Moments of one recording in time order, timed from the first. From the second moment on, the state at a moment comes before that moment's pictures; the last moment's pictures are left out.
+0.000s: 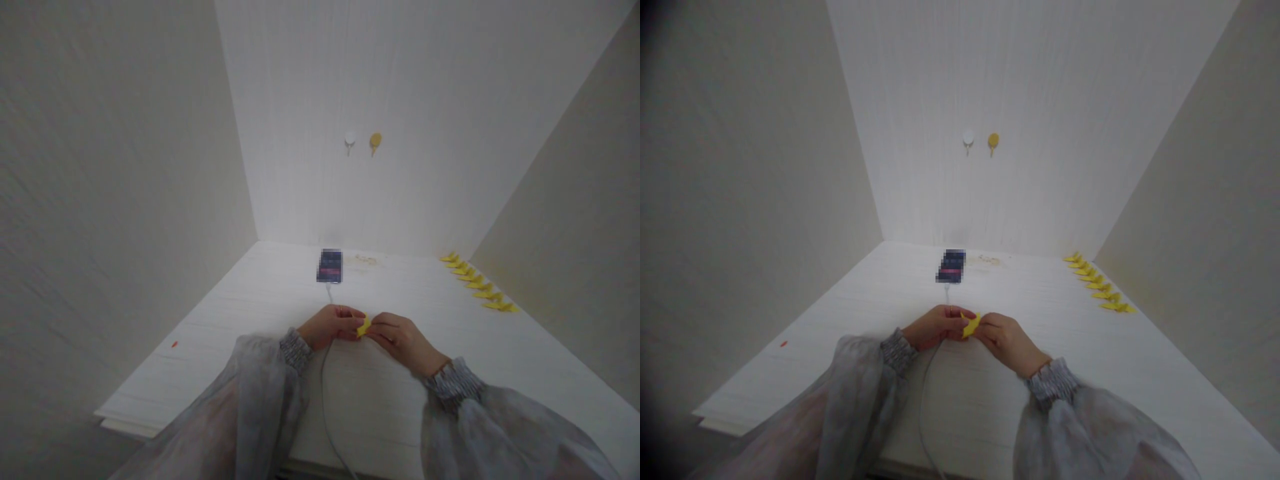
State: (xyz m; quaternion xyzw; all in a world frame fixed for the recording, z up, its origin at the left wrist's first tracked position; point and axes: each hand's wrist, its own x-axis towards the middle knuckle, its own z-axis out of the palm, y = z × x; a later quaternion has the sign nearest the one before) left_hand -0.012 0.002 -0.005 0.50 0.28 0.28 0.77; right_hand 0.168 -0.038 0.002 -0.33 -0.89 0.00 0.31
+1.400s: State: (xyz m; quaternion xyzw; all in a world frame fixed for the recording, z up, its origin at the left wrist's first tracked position) left_hand -0.011 -0.001 -0.002 0.49 0.25 0.32 0.77; right_hand 0.157 -0.040 0.001 -0.39 -0.73 0.27 0.49
